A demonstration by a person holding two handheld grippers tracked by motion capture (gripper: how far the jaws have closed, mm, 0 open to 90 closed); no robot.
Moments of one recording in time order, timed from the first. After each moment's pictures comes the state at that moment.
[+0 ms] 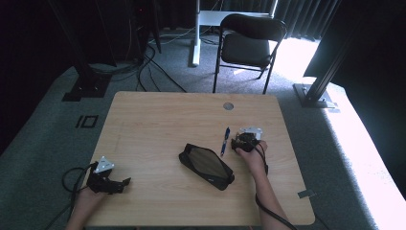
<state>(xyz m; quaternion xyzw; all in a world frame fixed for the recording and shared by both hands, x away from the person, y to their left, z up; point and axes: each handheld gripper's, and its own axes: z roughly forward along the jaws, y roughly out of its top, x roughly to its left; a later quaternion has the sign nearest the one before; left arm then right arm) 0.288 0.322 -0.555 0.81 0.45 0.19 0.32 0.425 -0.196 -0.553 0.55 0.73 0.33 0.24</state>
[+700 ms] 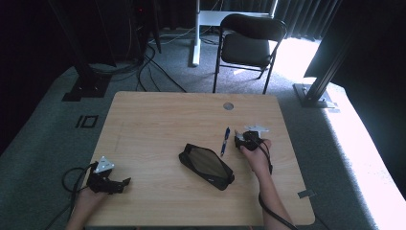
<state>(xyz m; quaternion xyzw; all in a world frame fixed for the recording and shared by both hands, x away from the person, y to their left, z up) 0.288 0.322 -0.555 0.81 0.45 0.19 0.32 0.413 -0.205 -0.526 0.55 0.72 0.36 0.23</state>
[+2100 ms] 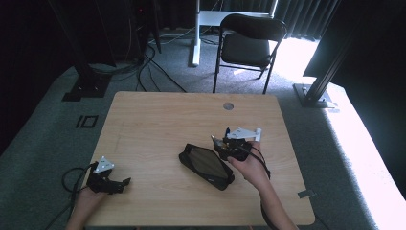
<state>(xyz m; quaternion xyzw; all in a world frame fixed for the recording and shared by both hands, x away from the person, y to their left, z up) 0.288 0.322 -0.555 0.81 0.45 0.19 0.32 0.340 -0.145 -0.452 0.40 0.79 0.43 0.18</state>
